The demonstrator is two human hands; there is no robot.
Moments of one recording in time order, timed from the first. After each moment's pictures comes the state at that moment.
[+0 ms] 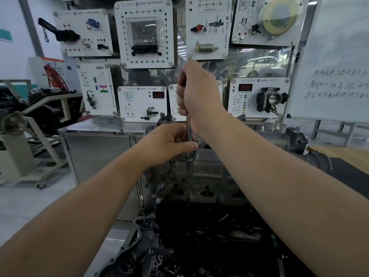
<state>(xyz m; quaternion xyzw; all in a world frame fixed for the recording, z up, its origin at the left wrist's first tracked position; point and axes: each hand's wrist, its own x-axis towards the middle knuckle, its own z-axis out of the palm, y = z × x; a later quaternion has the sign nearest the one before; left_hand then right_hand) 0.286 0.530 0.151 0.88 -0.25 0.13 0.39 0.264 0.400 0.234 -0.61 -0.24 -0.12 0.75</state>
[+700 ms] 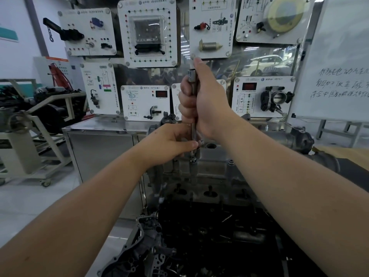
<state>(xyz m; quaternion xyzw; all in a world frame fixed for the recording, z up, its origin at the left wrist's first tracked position) 0.287 0.531 0.150 0.86 -0.25 0.10 0.43 0.277 0.390 0.220 -0.56 -0.31 0.01 0.77</state>
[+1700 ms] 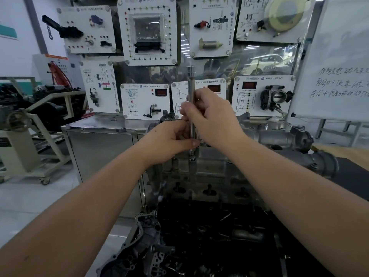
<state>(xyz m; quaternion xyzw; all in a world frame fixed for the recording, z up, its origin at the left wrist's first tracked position) 0.286 0.530 0.150 0.88 -0.25 0.14 0.38 0.281 0.364 0.184 -0.79 -0.31 -0.31 0.43</state>
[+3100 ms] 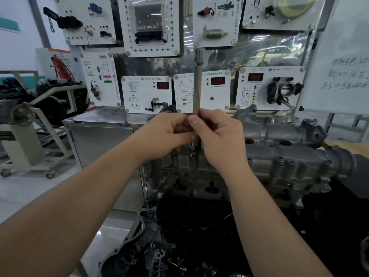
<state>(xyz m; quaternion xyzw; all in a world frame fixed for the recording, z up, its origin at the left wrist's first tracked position) 0.281 0.529 0.154 0.86 -0.28 0.13 0.40 0.286 0.365 0.126 -0.70 -0.25 -0.31 0.60</state>
